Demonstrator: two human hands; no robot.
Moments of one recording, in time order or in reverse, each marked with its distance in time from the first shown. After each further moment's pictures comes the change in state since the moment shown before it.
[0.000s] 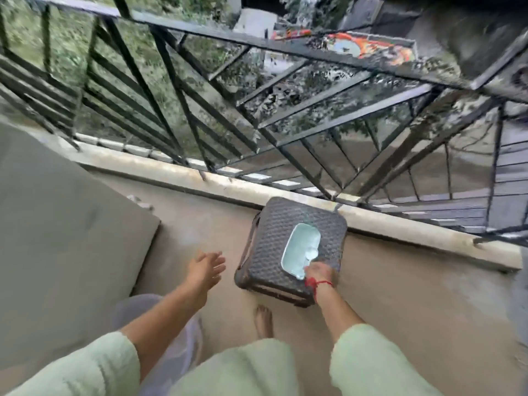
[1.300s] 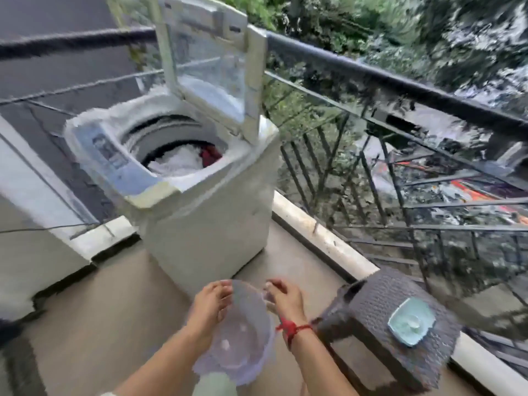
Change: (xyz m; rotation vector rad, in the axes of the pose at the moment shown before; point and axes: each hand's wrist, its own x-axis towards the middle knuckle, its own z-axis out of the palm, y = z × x) left_hand -0.153 -0.163 -0.286 -0.553 0.195 0.266; right_hand -0.307 0.112 0.263 -0.162 -0.509 -0.623
